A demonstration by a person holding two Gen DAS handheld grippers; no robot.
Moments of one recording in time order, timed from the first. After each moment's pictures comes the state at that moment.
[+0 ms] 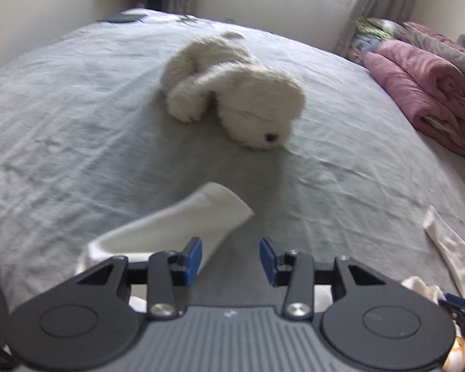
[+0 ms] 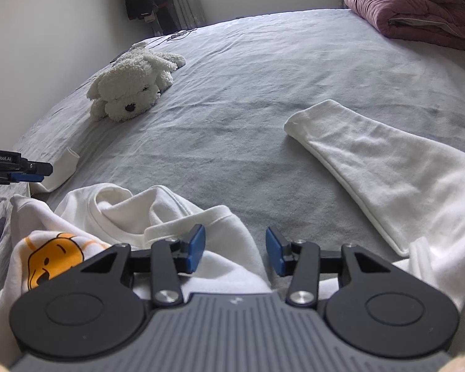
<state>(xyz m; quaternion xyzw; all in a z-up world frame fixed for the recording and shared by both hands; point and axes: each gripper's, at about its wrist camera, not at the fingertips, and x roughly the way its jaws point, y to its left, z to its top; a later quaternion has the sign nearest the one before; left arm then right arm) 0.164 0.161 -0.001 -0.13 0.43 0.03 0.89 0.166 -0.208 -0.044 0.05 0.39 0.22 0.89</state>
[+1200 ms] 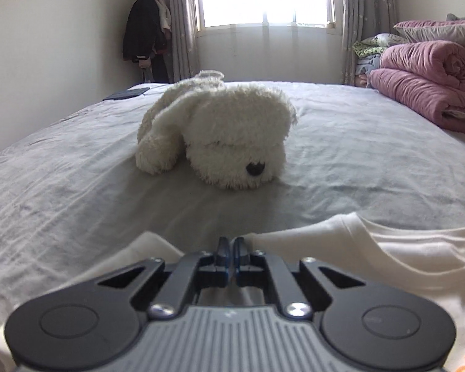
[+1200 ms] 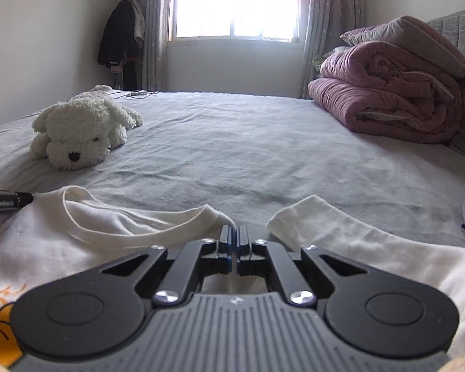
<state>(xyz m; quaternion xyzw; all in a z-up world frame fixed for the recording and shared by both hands) 0.217 0.105 -0.069 0.00 0.29 0.15 0.95 0.207 -0.156 -0.064 -0.04 0.22 0.10 0.97</state>
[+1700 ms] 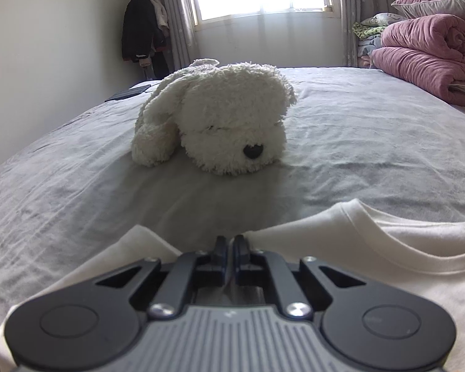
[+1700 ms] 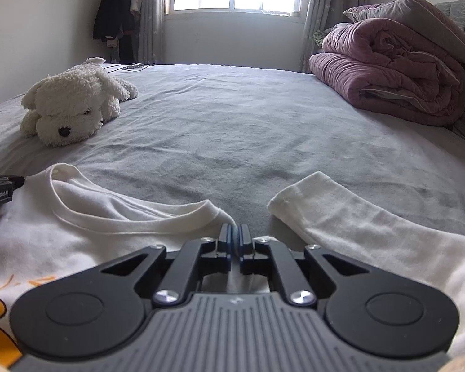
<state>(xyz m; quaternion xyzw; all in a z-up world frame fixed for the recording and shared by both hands) 0.224 0.093 -0.072 0.04 0.30 0.16 0.94 0.215 -0.144 -0.072 -0.06 0.27 0.09 0.96</state>
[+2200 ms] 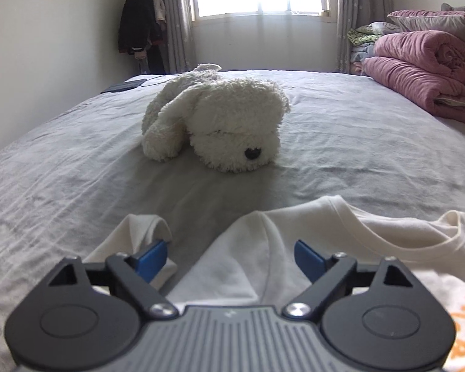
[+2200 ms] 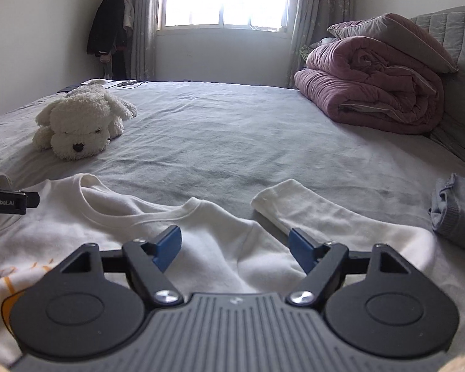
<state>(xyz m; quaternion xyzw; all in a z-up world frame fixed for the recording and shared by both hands) 0.172 0.100 -0.044 0.00 0.30 0.12 0.95 0.159 -0.160 -0.044 -0.05 0.24 0.07 0.97</state>
